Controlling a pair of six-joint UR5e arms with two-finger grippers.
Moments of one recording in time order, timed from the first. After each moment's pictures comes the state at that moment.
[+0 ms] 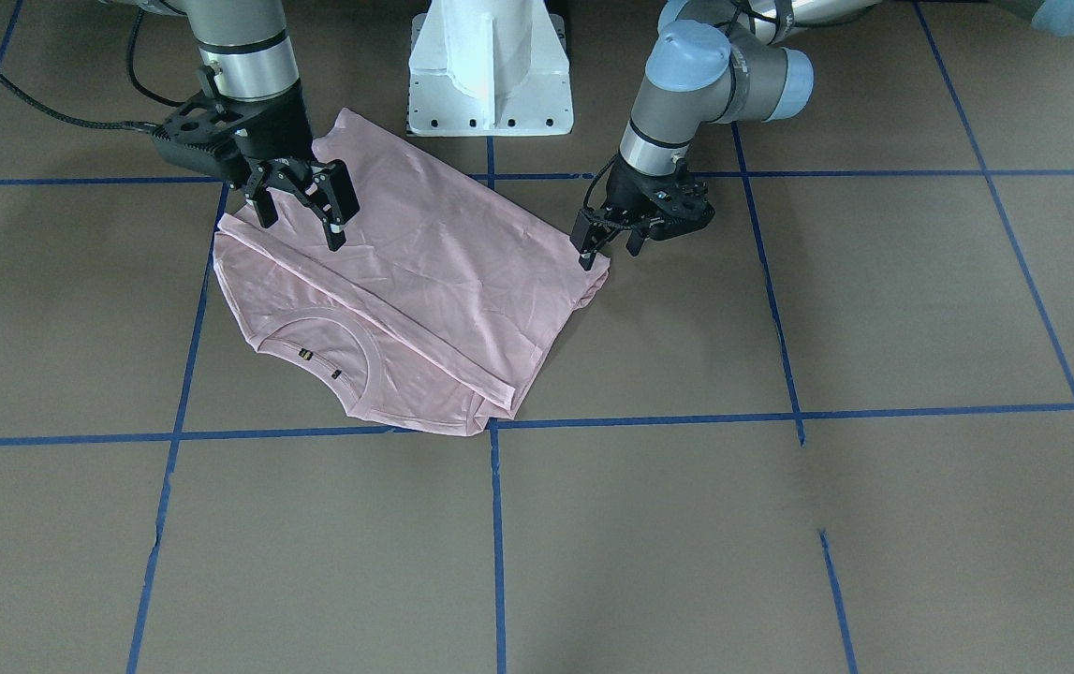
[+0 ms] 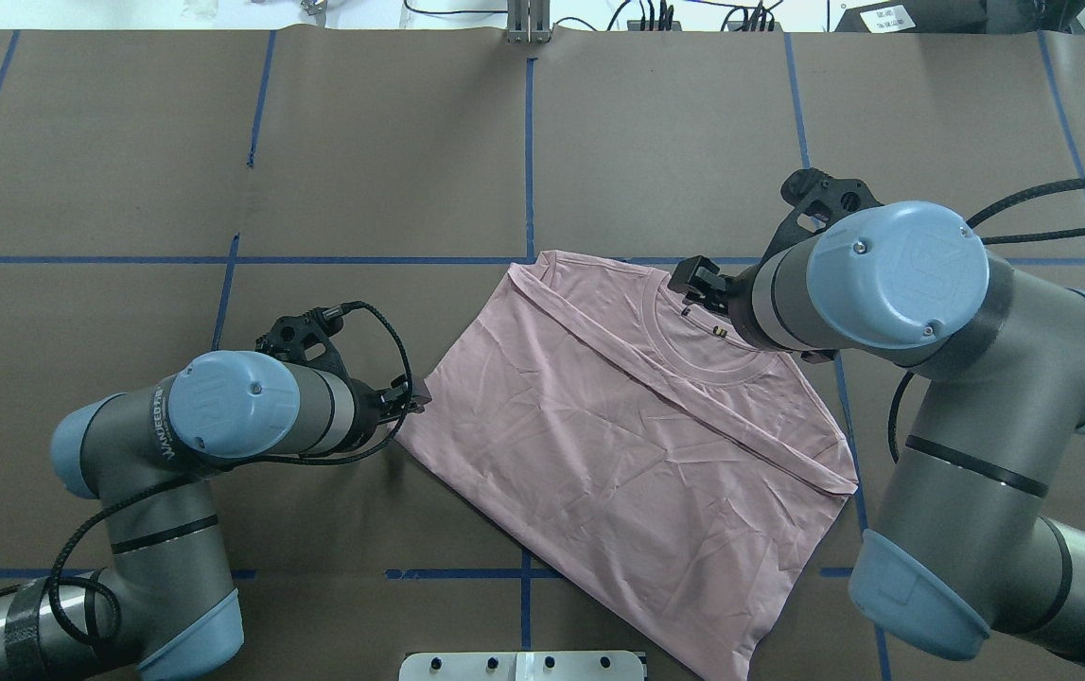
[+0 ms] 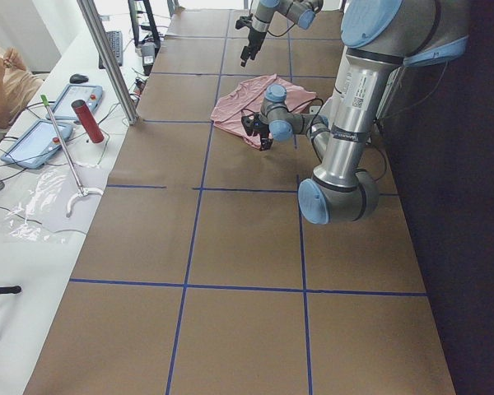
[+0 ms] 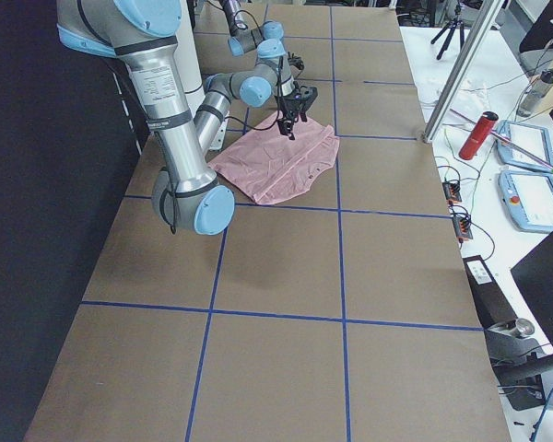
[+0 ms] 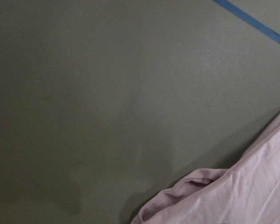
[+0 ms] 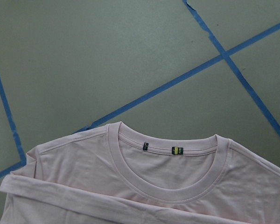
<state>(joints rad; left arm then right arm) -0.40 -1.95 -1.80 -1.94 -1.69 -1.77 0.56 -1.16 2.12 -1.71 1.65 1.68</state>
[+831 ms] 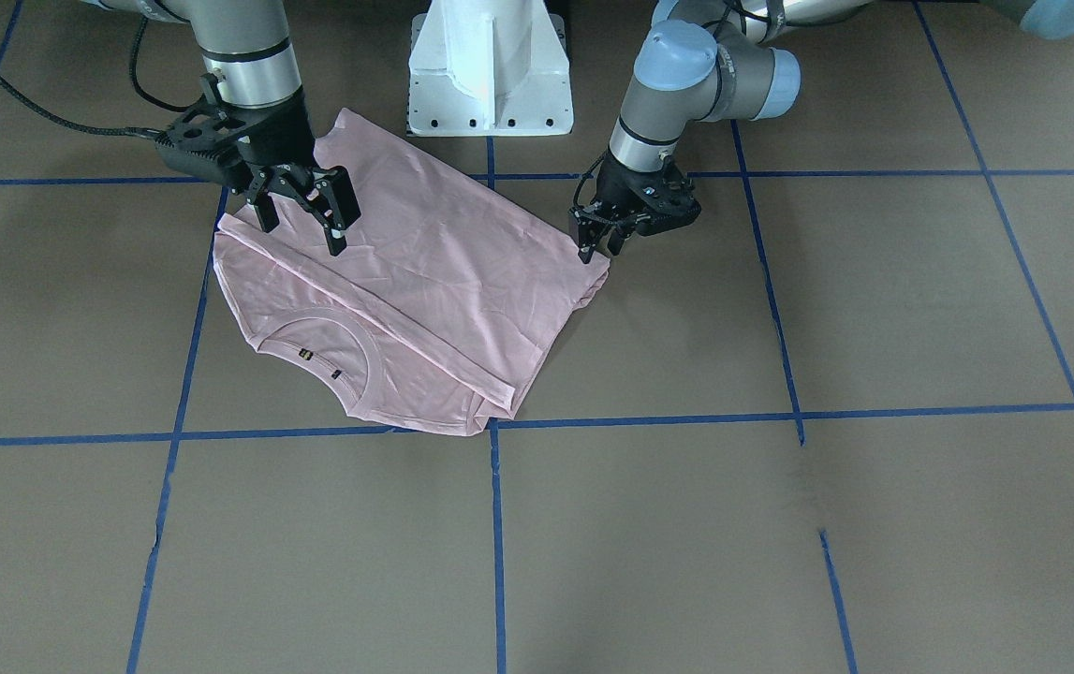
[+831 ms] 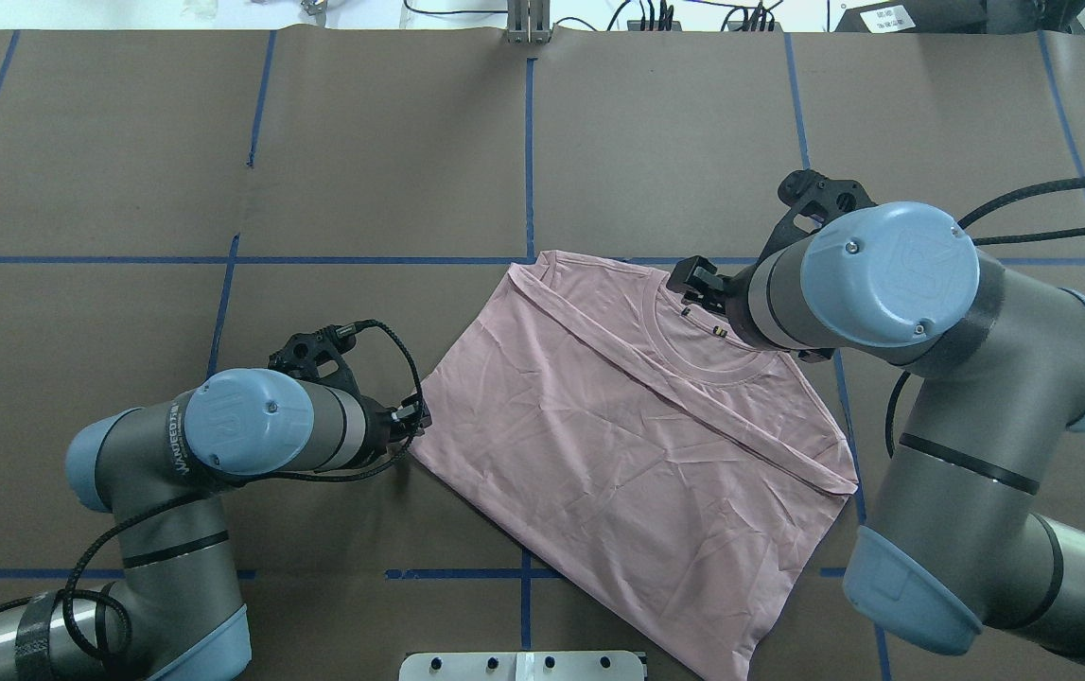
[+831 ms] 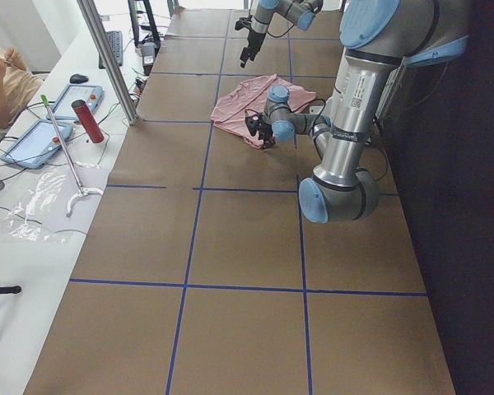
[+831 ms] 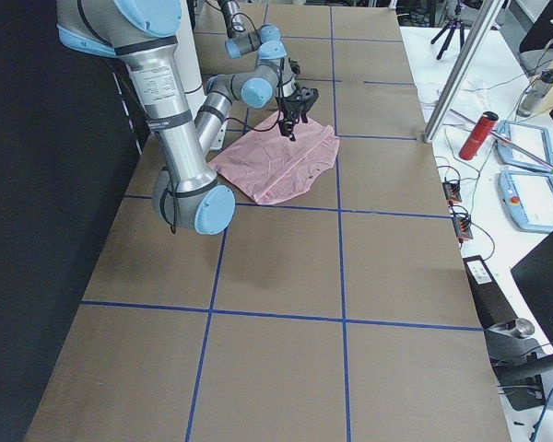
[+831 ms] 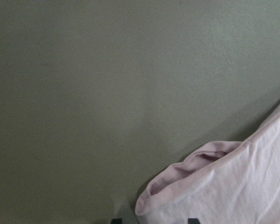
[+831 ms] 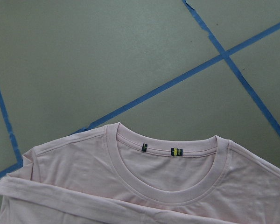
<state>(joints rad) -0.37 -1.96 -1.79 -1.94 -1.69 -1.77 0.56 -1.16 2.11 -1.69 1.65 1.68</state>
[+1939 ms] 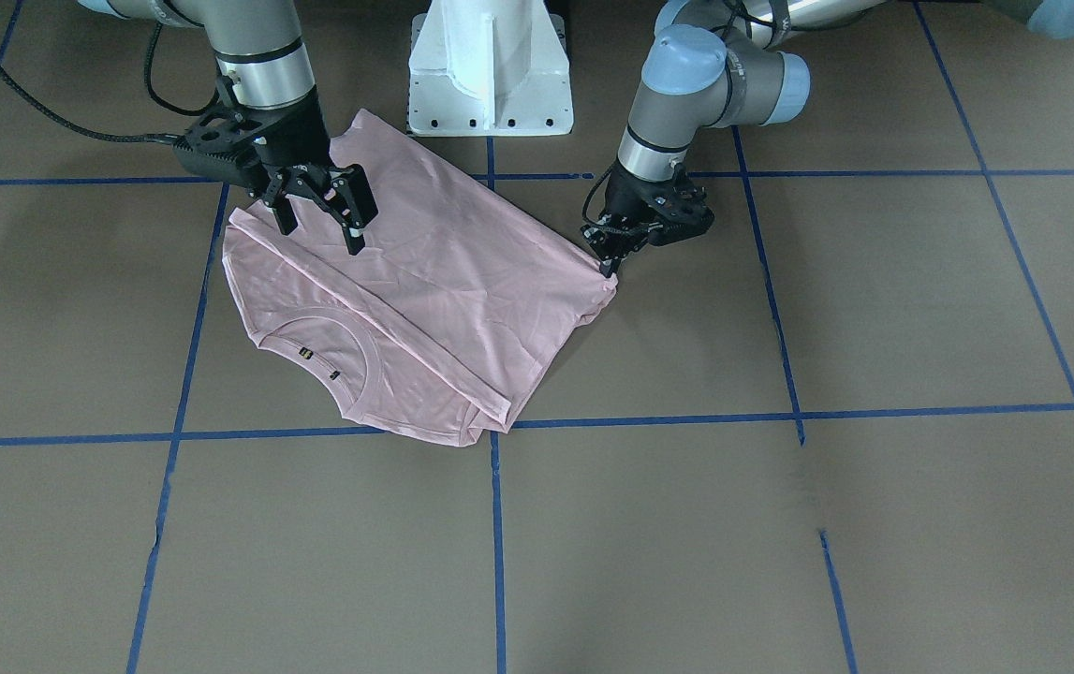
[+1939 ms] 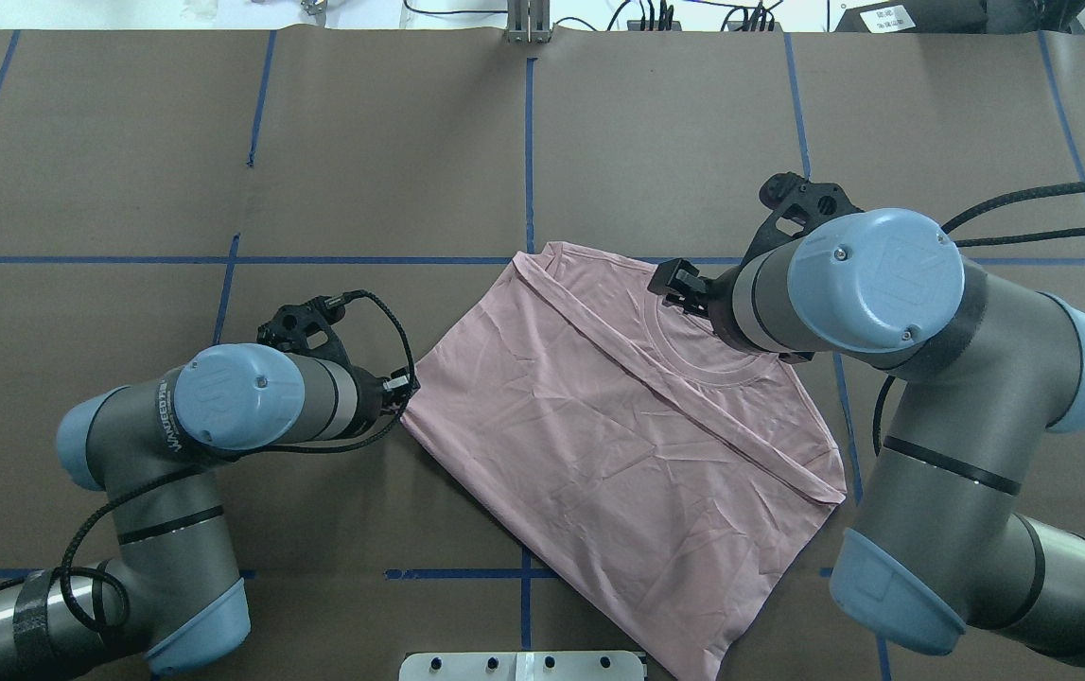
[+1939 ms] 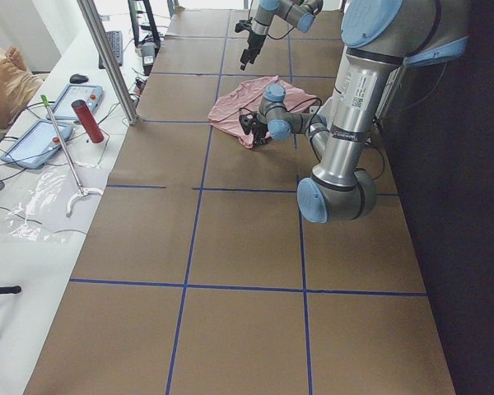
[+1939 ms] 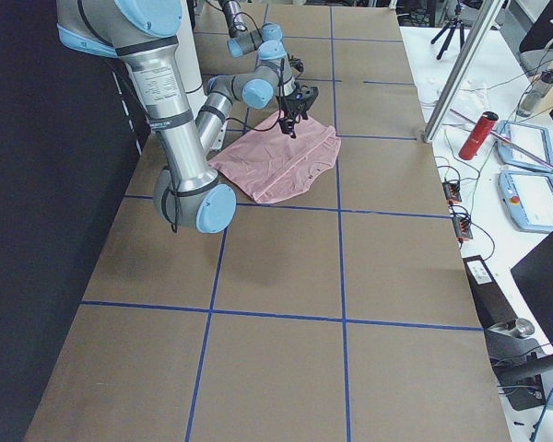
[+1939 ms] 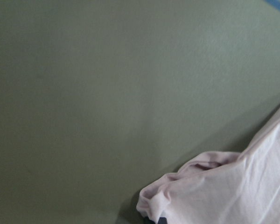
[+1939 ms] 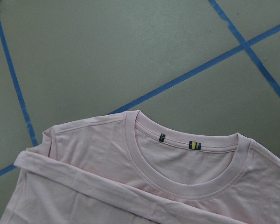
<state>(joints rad) -0.44 -1.97 -1.77 -1.95 -1.64 -1.72 0.54 -1.15 2.09 -1.65 1.65 1.68</state>
